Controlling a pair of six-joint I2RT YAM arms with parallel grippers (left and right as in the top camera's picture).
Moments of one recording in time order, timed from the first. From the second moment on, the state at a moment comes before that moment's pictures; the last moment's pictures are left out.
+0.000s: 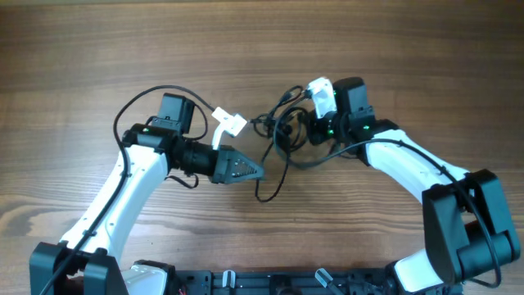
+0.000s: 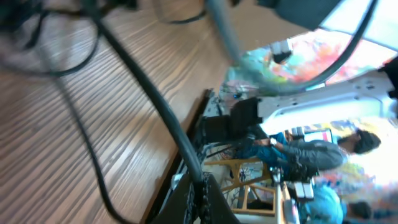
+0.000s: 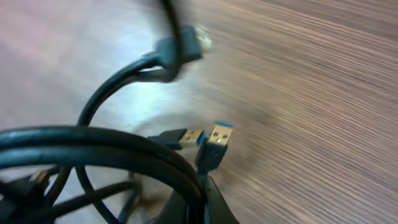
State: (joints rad) left arm -0.20 1.43 0.94 -0.93 1.18 0.21; right arm 0.31 1.70 0.89 -0.08 -0.27 -0.02
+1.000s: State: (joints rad) left arm 0.00 1.43 0.95 -0.95 0.15 -0.56; right arm 0.23 1.70 0.89 -0.15 -0.15 0.23
